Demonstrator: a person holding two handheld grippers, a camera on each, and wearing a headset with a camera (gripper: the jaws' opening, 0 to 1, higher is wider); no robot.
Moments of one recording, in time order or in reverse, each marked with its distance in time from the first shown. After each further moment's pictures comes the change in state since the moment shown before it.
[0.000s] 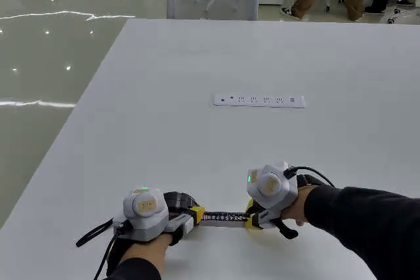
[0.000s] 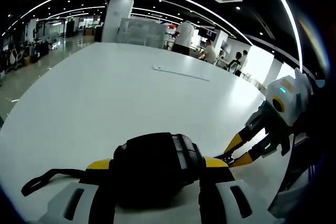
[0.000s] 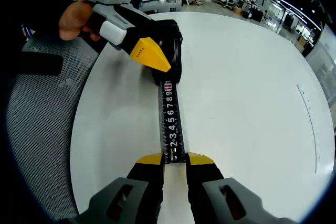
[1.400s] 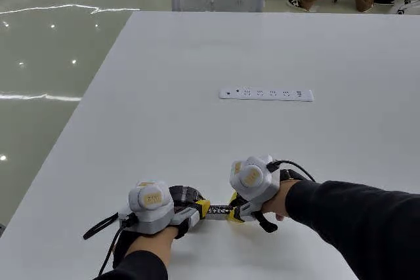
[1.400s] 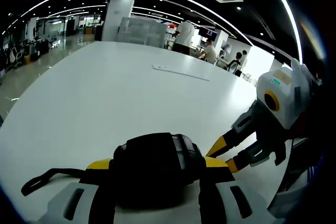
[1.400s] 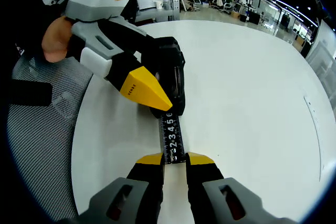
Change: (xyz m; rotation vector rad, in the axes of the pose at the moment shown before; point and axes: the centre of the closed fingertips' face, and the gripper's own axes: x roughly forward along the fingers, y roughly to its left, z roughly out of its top) left arm 0.000 0.001 0.000 -0.008 0.008 -0.004; right arm 0.025 0.005 0.045 0.024 -0.068 0.009
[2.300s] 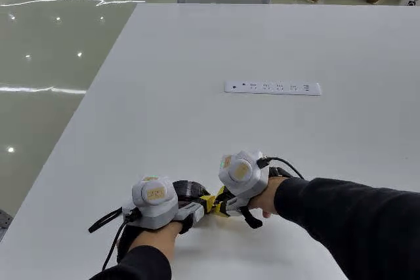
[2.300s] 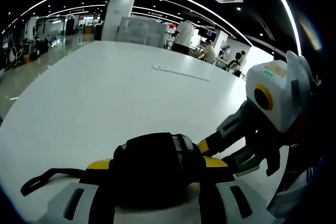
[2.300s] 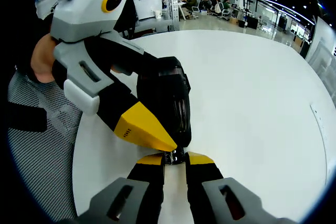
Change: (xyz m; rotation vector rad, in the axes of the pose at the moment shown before) left arm 0.001 0.000 0.000 -0.005 0.001 -0.008; right arm 0.023 0.004 0.035 0.037 -0.073 0.022
